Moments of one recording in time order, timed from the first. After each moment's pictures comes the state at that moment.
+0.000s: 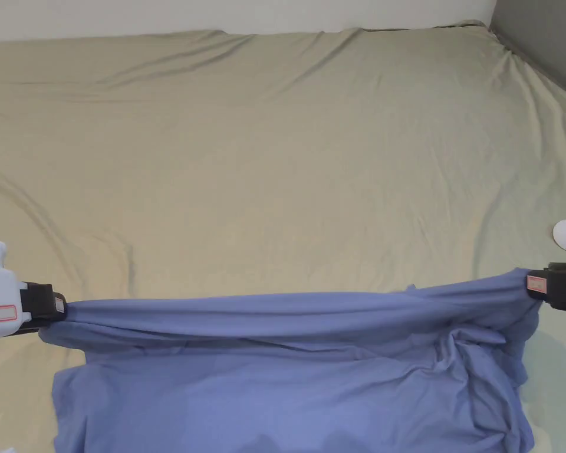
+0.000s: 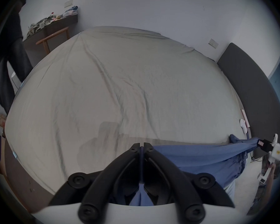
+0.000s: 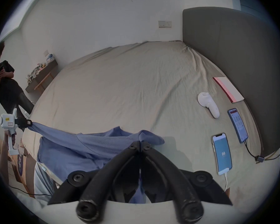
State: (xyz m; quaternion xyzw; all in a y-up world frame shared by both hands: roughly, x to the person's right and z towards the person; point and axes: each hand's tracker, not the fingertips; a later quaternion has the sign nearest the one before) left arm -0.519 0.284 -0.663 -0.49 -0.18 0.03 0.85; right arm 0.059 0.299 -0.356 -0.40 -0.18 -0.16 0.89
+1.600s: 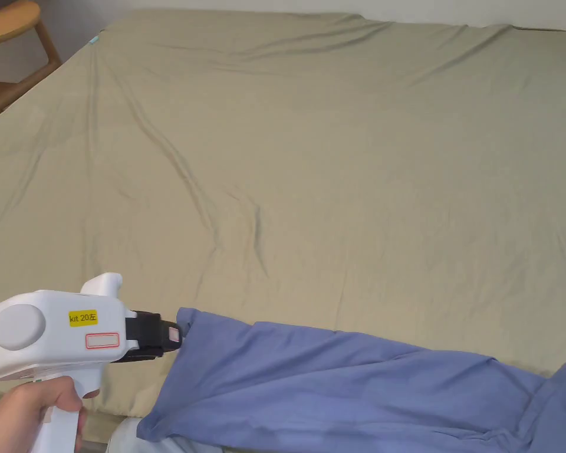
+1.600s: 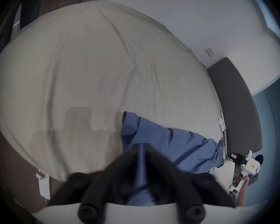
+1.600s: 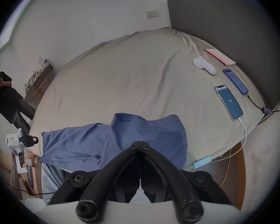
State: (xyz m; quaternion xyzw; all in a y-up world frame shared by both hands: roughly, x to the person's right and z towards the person) left arm -0.610 0.220 -0.615 -0.54 -0.24 0.17 0.78; right arm -0.038 0.258 -0.295 -0.41 -0.21 -0.22 0.86
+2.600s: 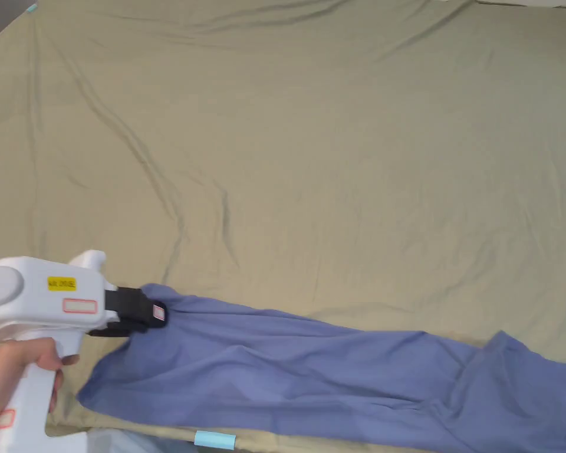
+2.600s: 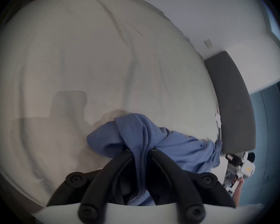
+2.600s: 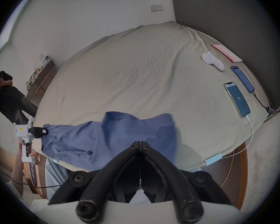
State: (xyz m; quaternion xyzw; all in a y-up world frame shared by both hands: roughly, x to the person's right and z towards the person) left arm -0.609 0.190 -0.685 -0.59 -0.26 0.18 0.74; right arm -0.047 0.257 -0.319 -0.44 -0.18 -0.23 0.85
